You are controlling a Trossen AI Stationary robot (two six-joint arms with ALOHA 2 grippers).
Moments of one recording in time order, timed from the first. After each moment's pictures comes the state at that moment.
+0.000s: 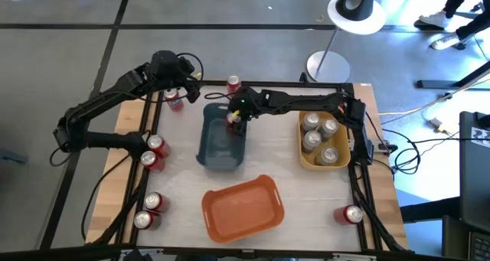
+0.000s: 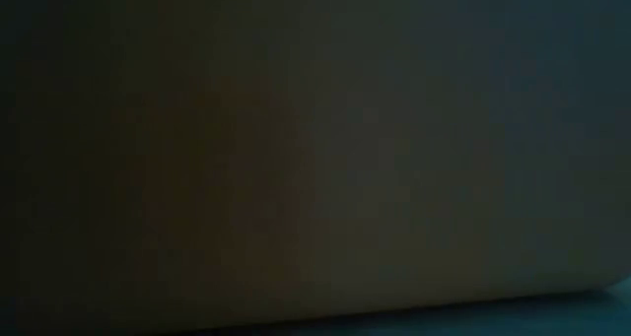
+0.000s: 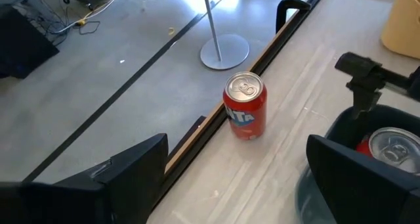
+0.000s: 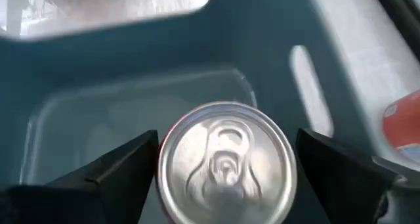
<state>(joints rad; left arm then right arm) 0.69 1.09 1.10 -0.61 -0.12 0.18 -0.27 2.05 1.61 -0.34 -0.14 -0.03</state>
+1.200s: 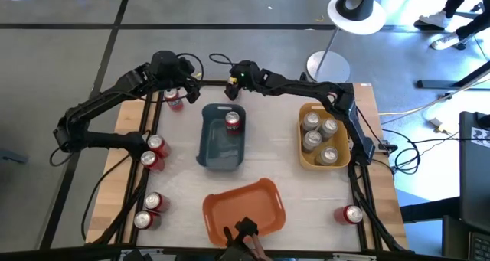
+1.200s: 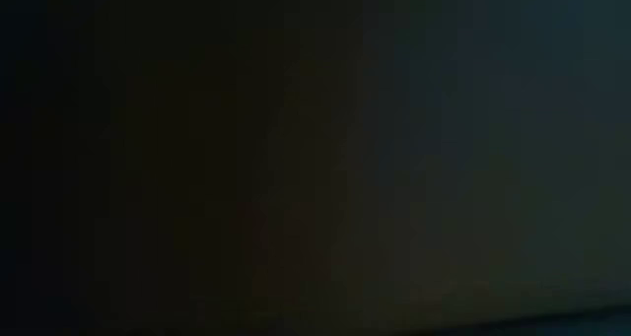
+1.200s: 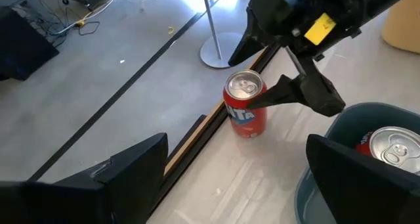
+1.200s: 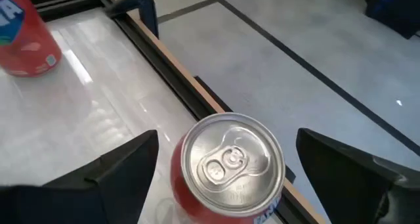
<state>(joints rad) 0.69 1.09 1.10 -0.61 -0.12 0.19 -0.45 2.22 1.82 -0.18 0.22 0.04</state>
